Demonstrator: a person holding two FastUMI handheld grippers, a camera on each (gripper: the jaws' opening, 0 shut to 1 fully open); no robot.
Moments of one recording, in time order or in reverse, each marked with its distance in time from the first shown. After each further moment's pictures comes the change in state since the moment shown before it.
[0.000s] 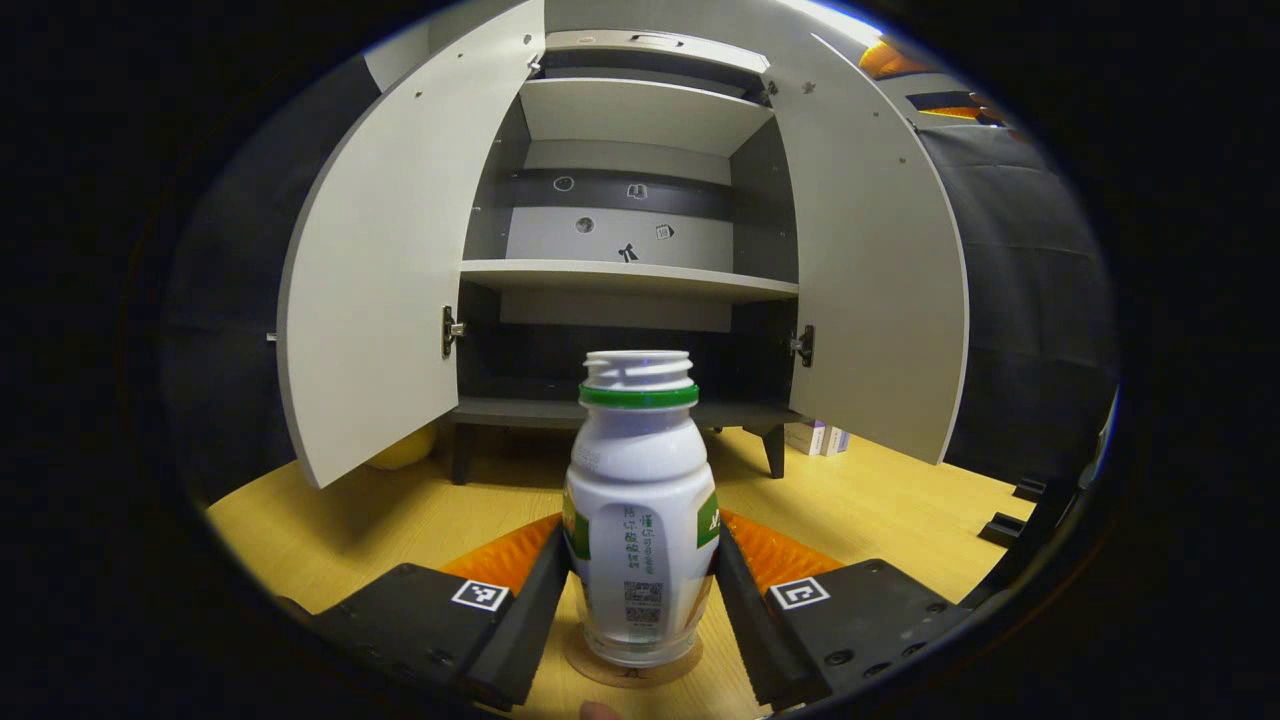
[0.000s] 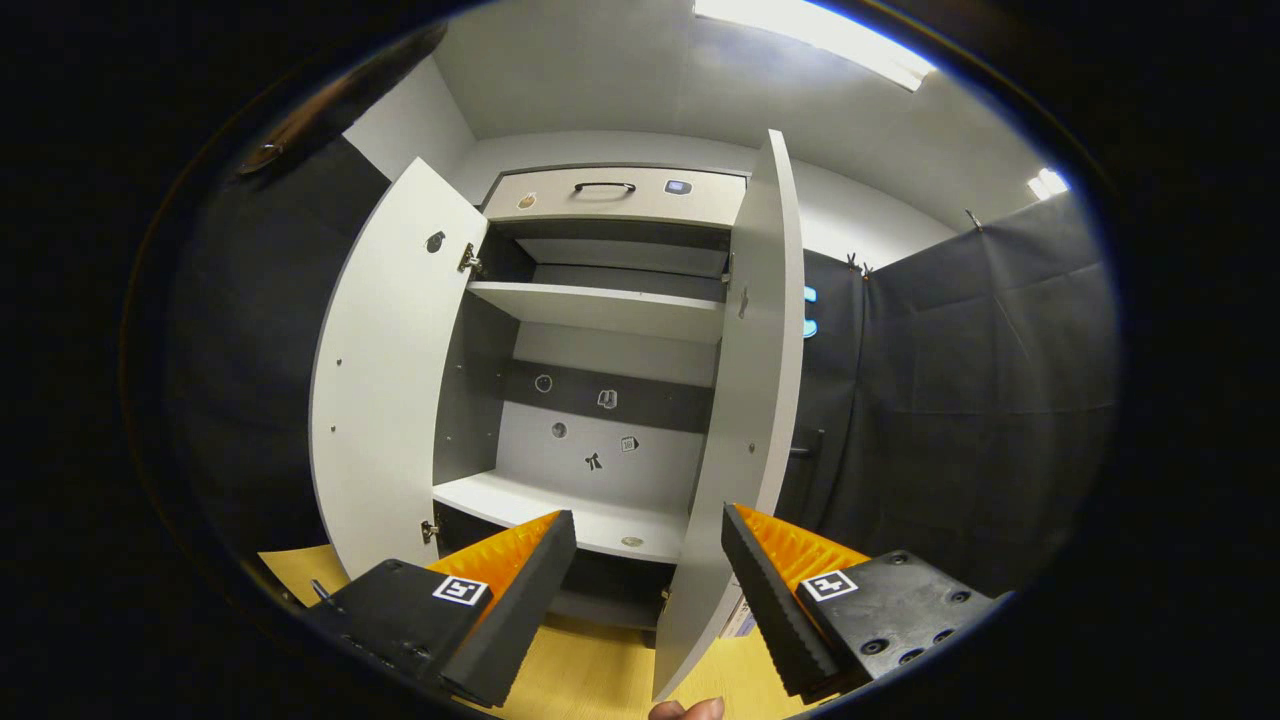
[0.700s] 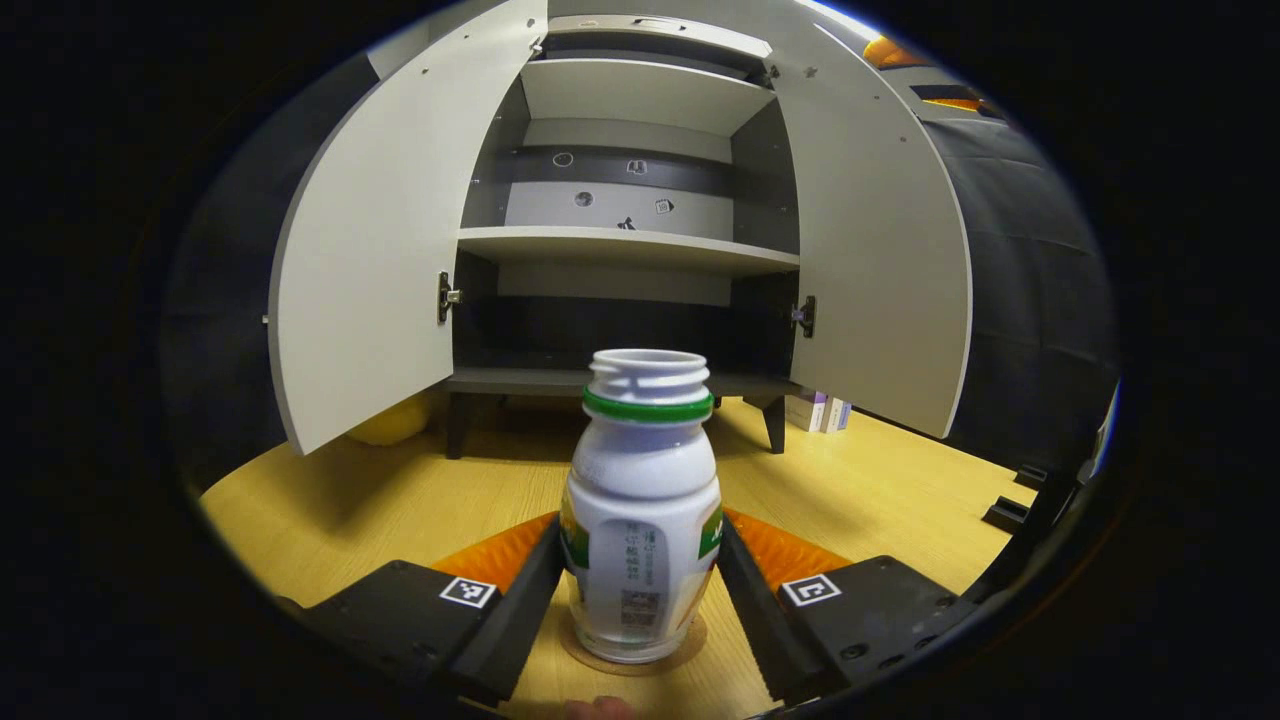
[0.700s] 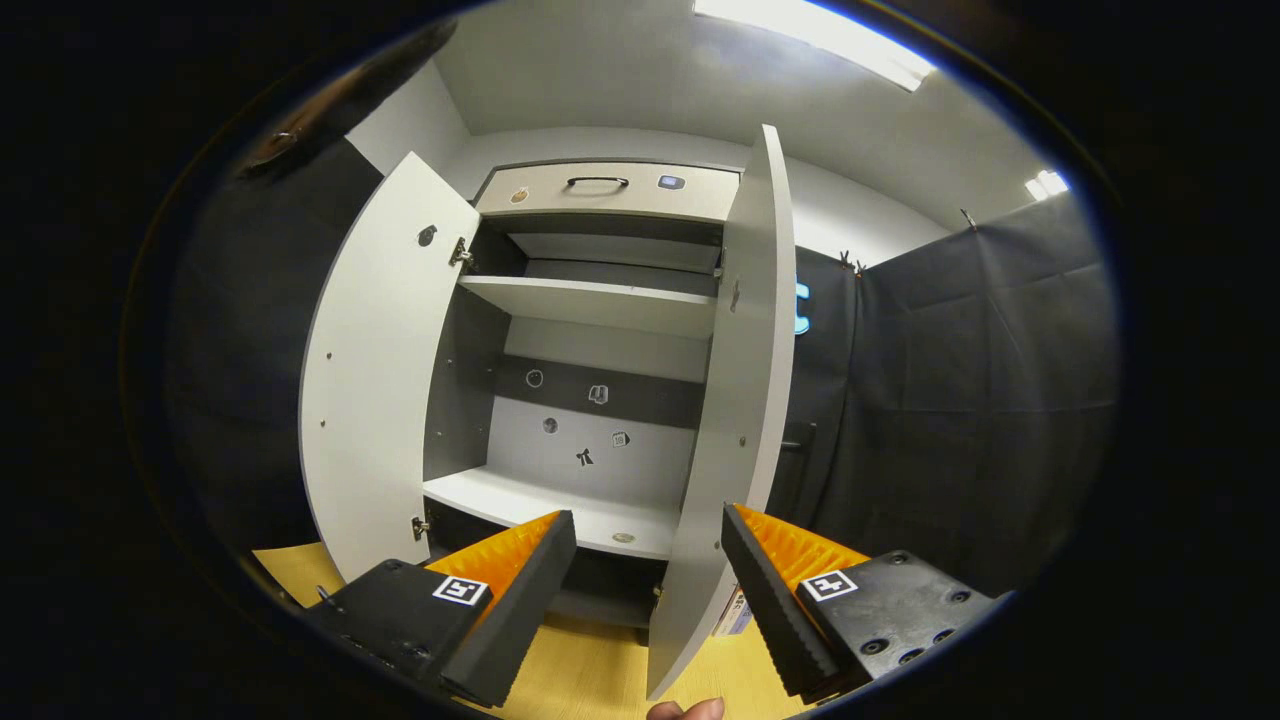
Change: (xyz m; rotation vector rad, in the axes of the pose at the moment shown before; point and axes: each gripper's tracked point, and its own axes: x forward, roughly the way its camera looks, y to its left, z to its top) left arm -0.002 0.000 -0.027 -0.019 0.071 -0.007; right arm 0.002 -0.002 -0.005 -0.011 0.012 -0.017
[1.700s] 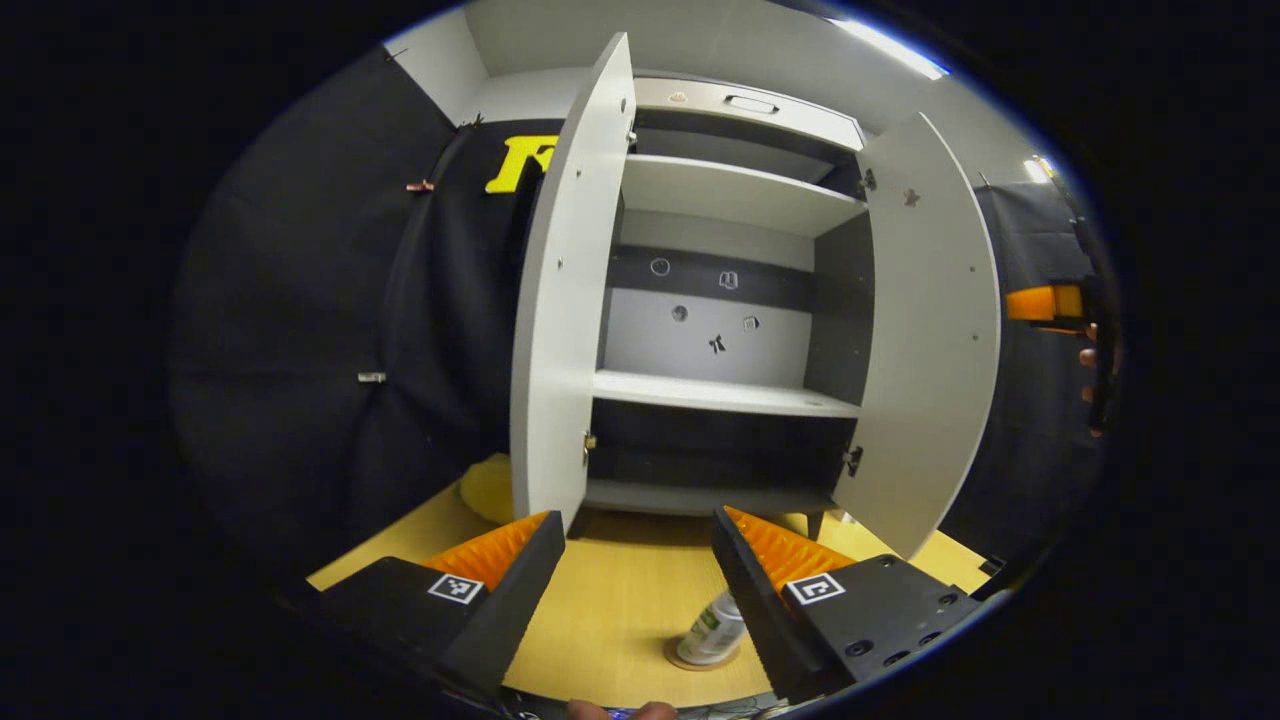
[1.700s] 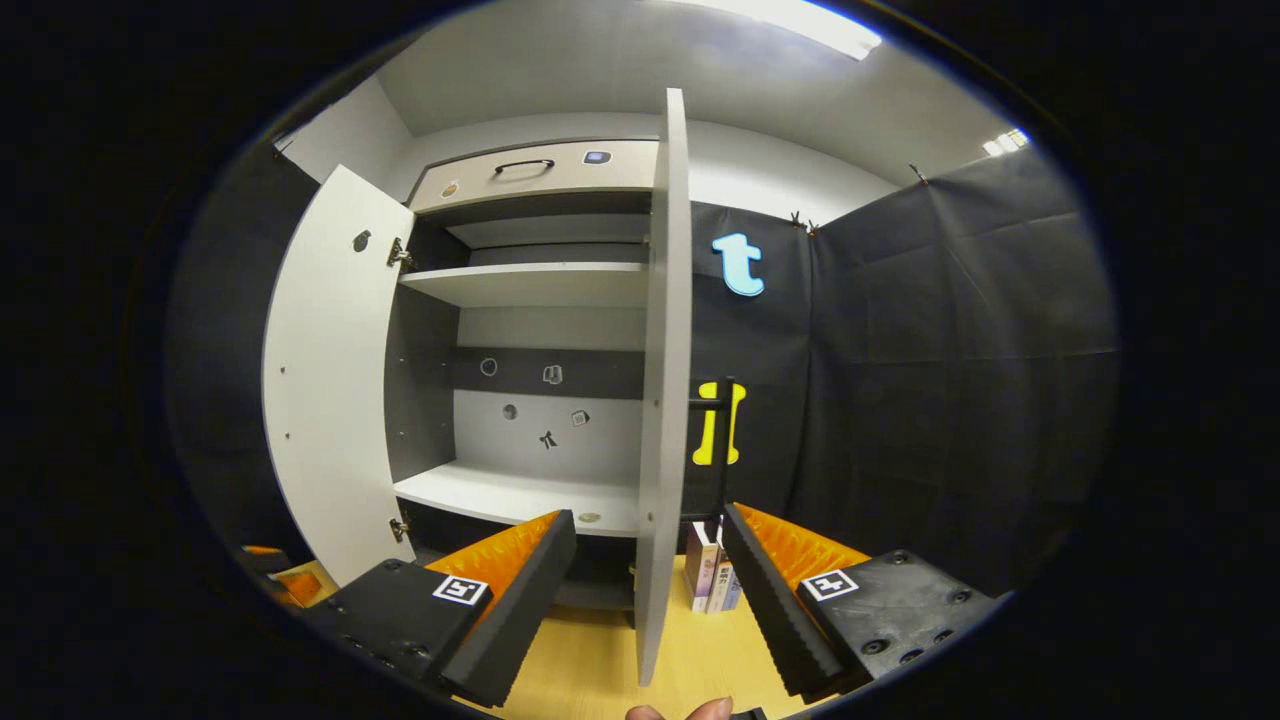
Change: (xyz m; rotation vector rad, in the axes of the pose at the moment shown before) left arm -0.147 0.107 0.230 -0.040 -0.130 0.212; right arm -0.004 -0.077 -0.024 0.105 0.078 -0.122
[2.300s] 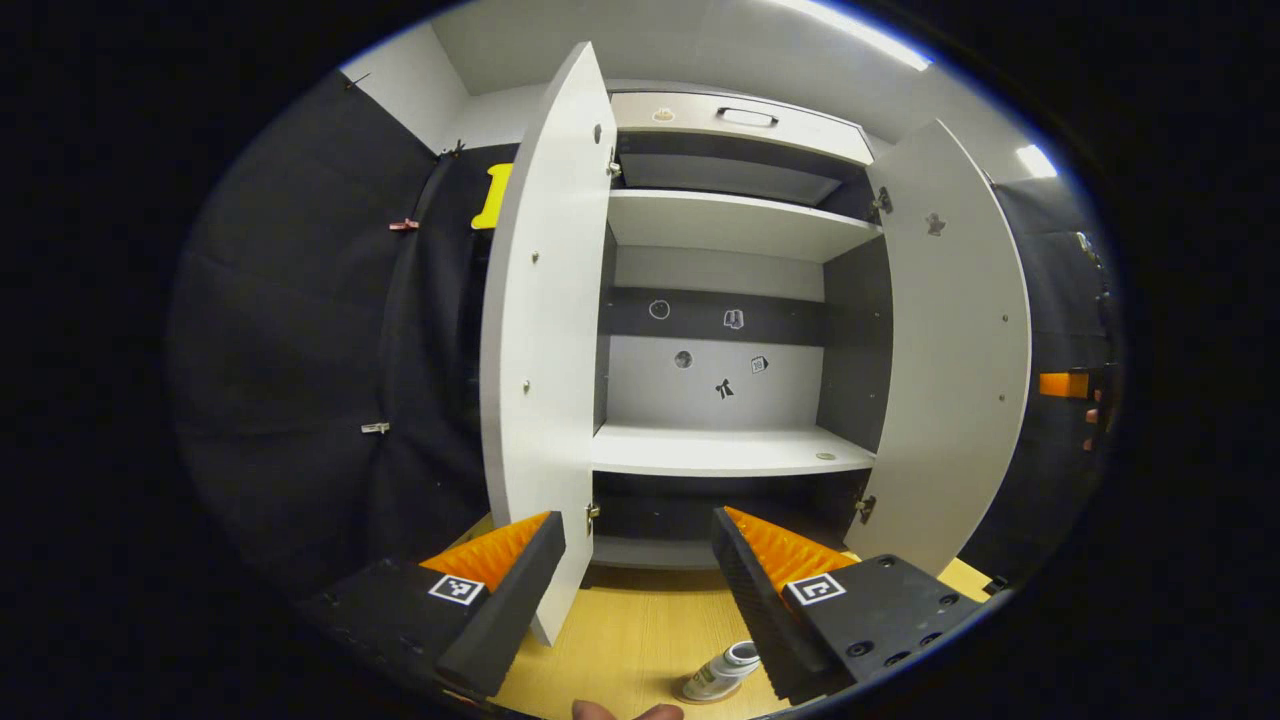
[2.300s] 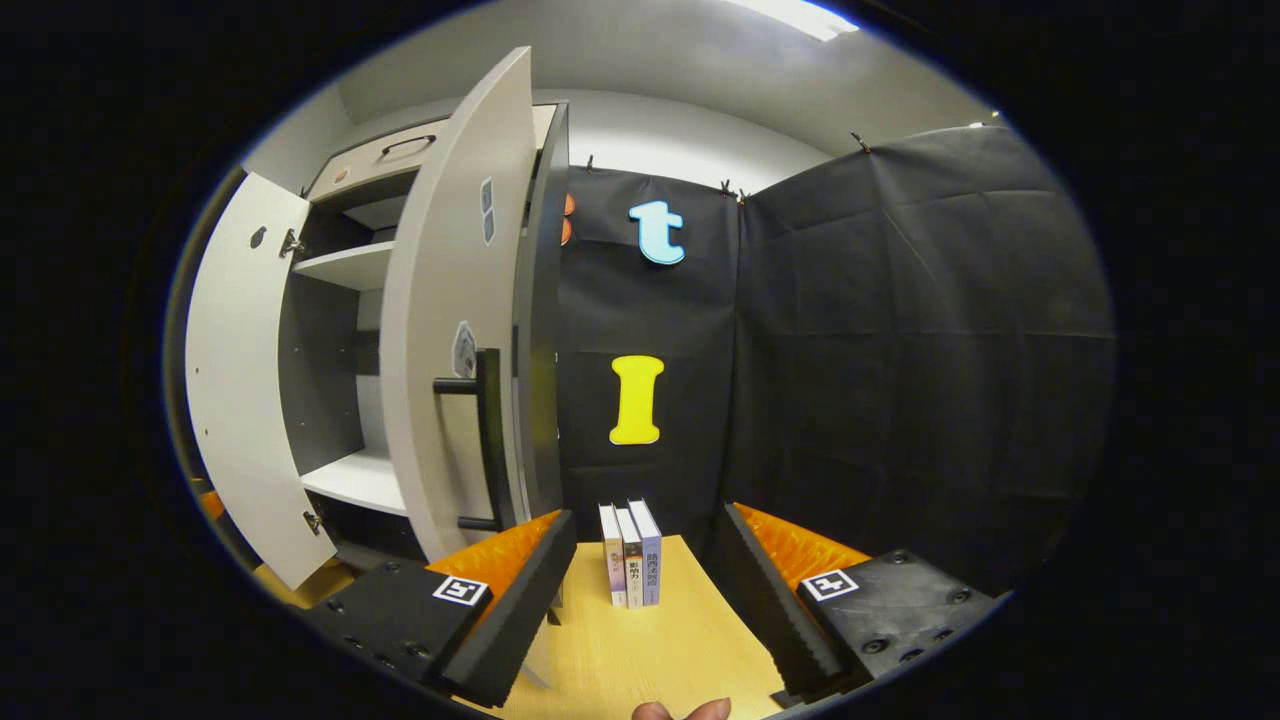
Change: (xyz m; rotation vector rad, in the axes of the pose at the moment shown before) left arm 0.041 -0.025 0.067 0.031 -0.008 0.016; right arm 0.070 -0.117 -0.014 0.030 0.069 -0.147
